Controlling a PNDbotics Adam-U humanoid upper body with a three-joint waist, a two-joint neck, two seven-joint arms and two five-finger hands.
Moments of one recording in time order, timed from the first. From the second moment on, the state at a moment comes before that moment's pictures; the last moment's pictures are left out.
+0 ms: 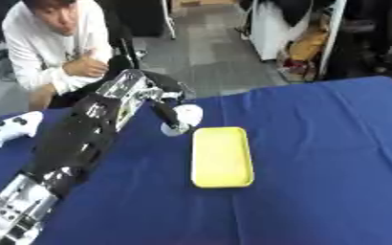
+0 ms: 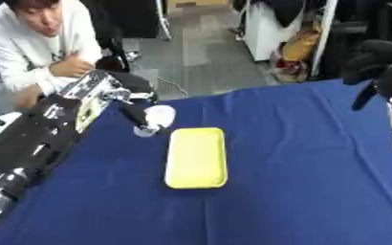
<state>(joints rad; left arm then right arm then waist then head) -0.99 0.46 -0.32 -0.92 -1.08 -0.29 -0.64 -0.40 -0.35 0.10 -1.98 0.20 -0.14 0.05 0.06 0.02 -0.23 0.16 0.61</state>
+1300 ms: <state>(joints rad) -1.01 0.36 -0.35 -0.89 -0.91 -0.33 -0.73 -0.42 -0.34 0.10 -1.98 0.19 -0.14 0.06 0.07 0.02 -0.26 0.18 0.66</state>
